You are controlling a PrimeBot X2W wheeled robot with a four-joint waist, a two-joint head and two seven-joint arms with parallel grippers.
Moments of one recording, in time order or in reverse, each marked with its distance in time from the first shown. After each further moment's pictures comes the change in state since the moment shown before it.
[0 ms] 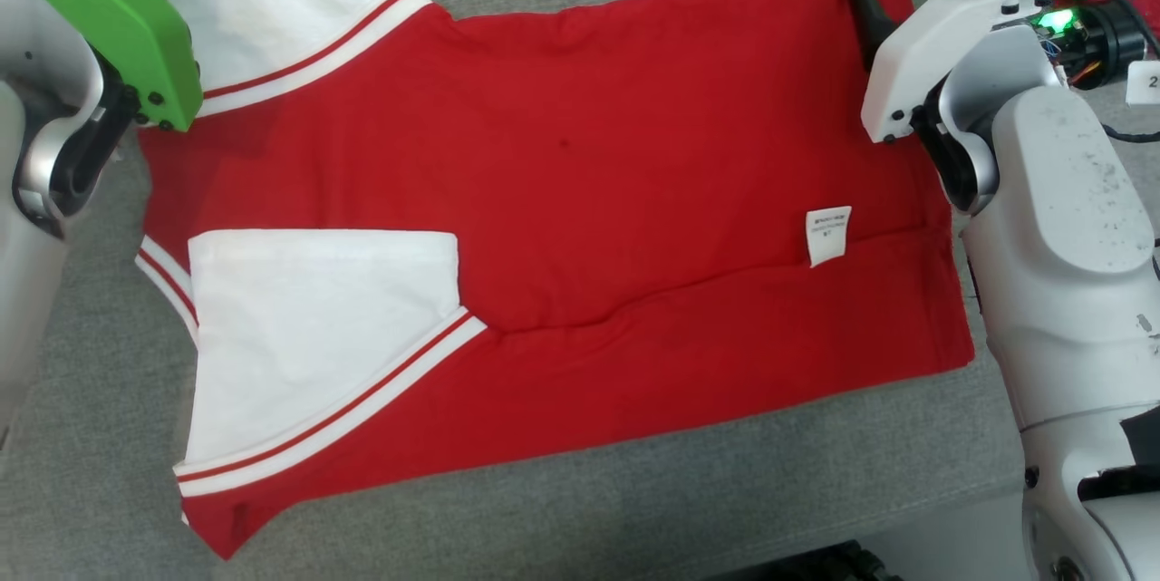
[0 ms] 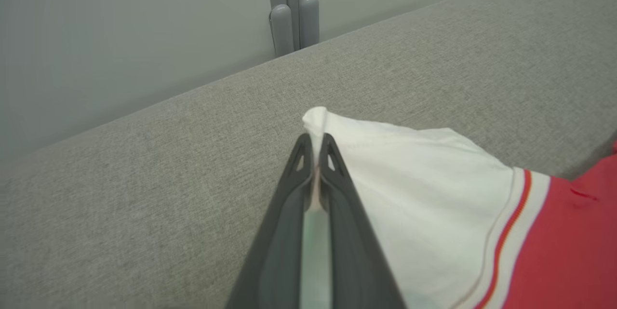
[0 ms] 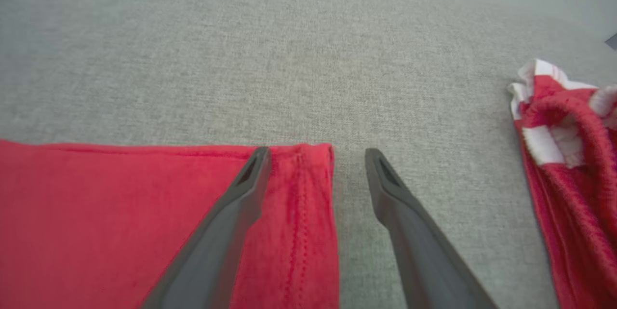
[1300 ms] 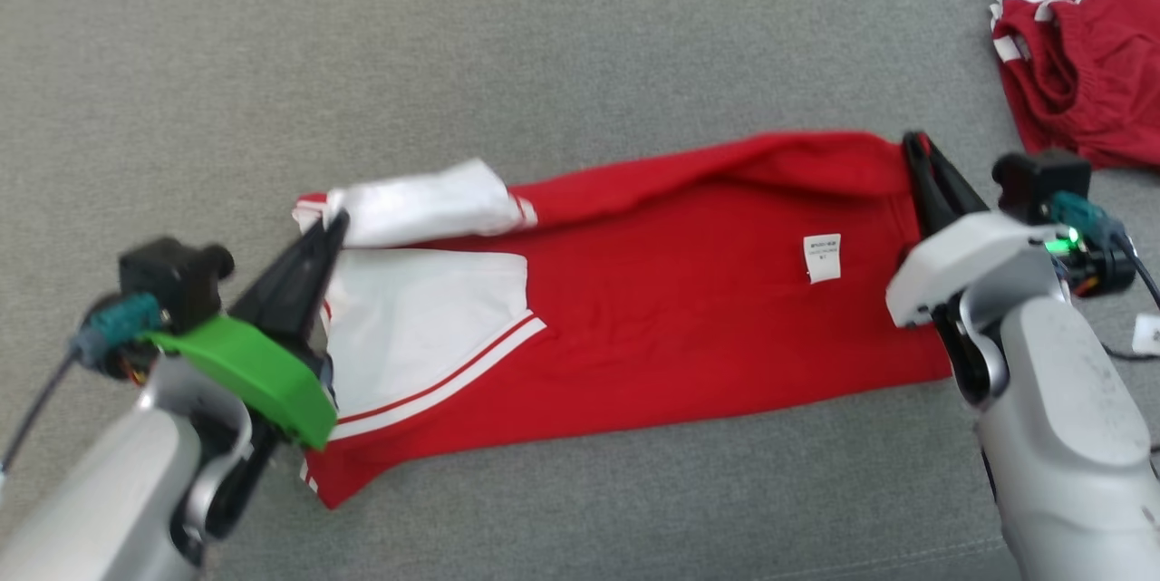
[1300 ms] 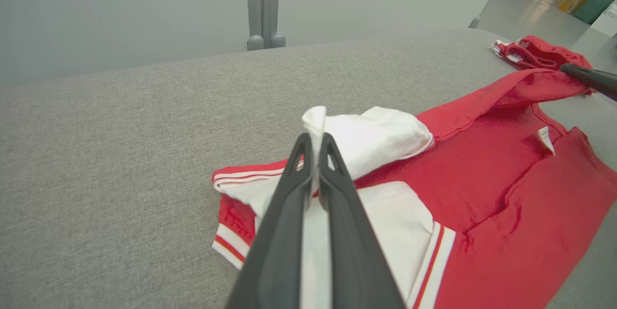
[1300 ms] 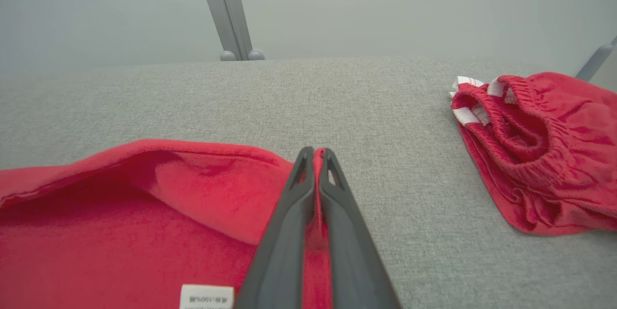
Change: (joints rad) left arm 0.562 0.039 -0.055 -0.304 -0.130 0.087 -0.325; right arm 0.361 -0.015 -0.045 -0.089 0.091 0.000 -0.235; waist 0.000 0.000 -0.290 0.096
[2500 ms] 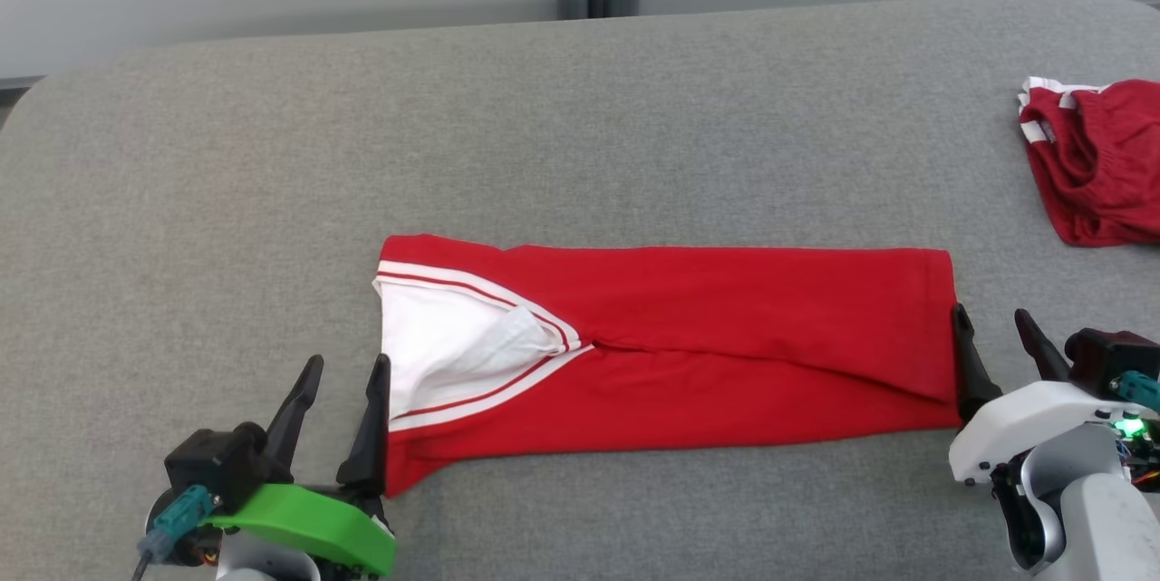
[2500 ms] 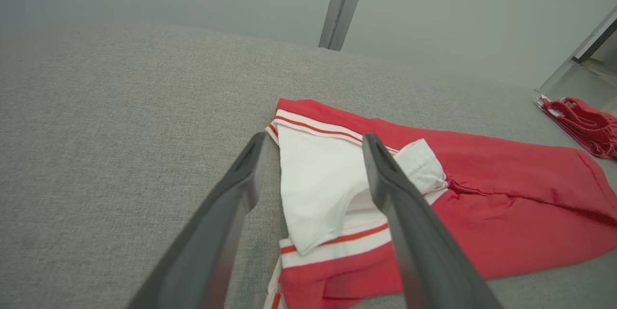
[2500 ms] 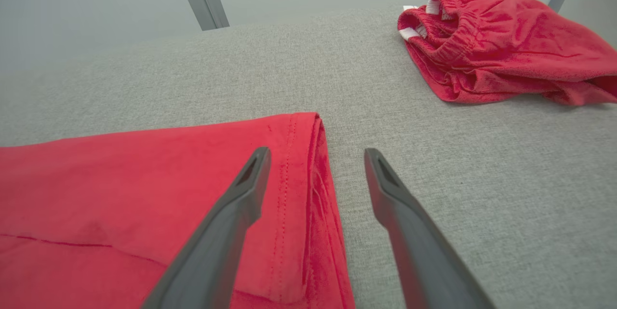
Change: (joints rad) left arm 0.339 -0.189 0.093 0.033 0.055 0.121 -0.225; right arm 0.362 0.045 -0.188 -0.180 0.007 0.000 0.037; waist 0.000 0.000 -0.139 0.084
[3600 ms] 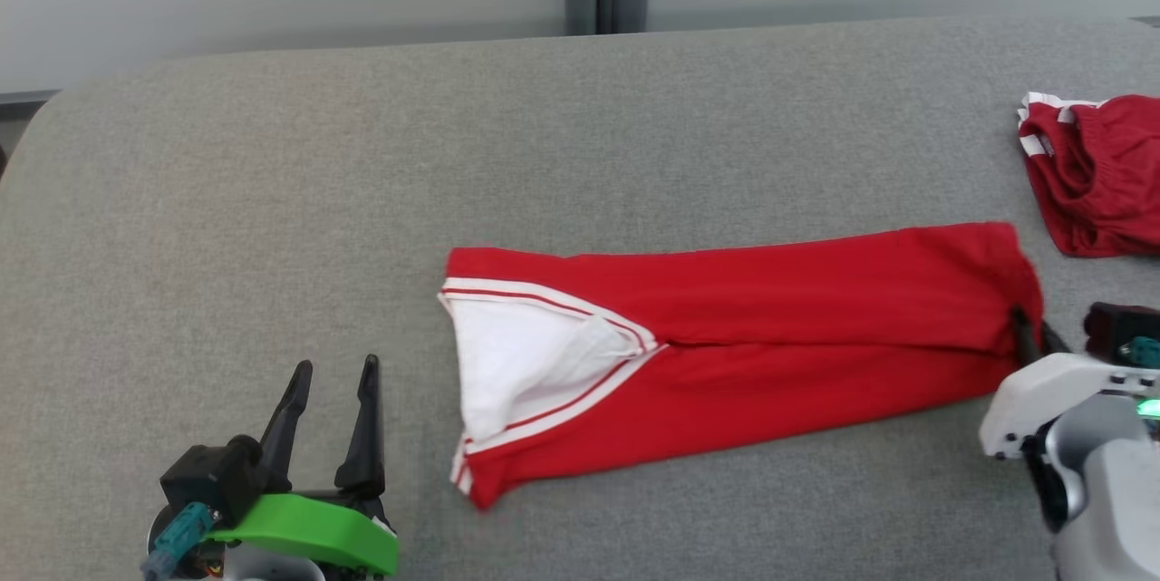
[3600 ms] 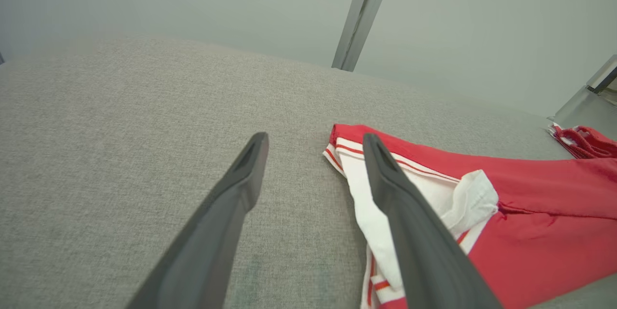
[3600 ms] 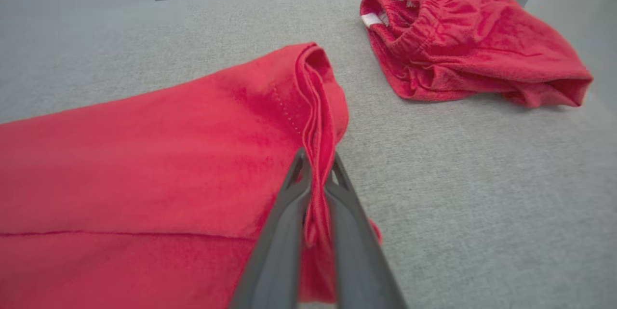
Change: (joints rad) left arm 0.061 -0.138 0.170 0.031 0.134 -0.063 -0.001; right arm -0.137 -0.033 -0.082 0.246 -0.133 0.000 0.003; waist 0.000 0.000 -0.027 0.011
